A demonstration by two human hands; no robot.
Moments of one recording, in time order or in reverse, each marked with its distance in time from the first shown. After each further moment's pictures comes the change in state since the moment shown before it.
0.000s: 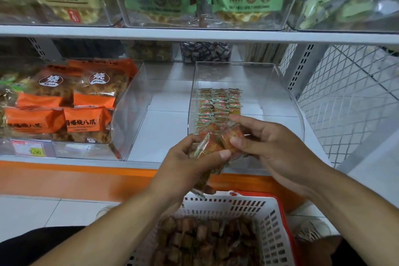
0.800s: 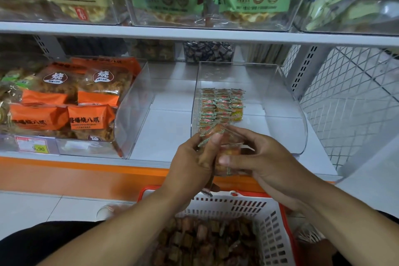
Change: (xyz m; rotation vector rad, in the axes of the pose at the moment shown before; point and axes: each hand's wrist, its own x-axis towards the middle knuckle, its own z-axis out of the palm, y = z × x) left_hand 0.001 -0.001 0.014 0.103 0.038 0.116; right_hand -0.010 0.009 0.024 0.016 -0.056 0.060
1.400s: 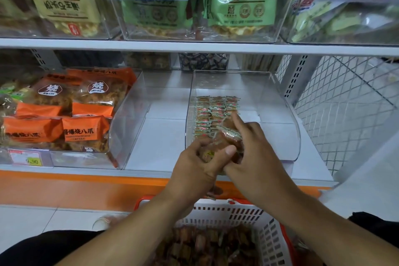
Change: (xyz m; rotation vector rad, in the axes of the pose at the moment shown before) left_hand 0.010 0.003 0.011 0.000 0.018 -0.077; right_hand 0.003 -0.004 0.015 -0.857 0.356 -0.266
